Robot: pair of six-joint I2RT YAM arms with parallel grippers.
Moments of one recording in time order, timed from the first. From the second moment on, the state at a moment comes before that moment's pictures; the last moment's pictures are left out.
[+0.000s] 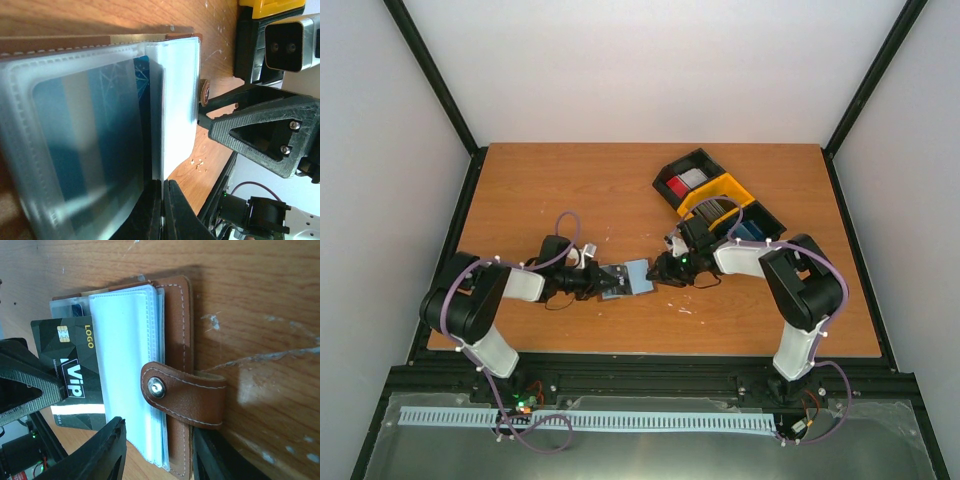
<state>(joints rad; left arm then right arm) -0.32 1.64 0.48 0.33 0.84 -0.86 0.56 1.81 0.91 -0.15 -0.60 0.64</state>
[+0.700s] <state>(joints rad) -0.33 1.65 0.48 0.36 0.80 -0.85 0.56 1.84 0.92 -0.14 -0.64 0.62</state>
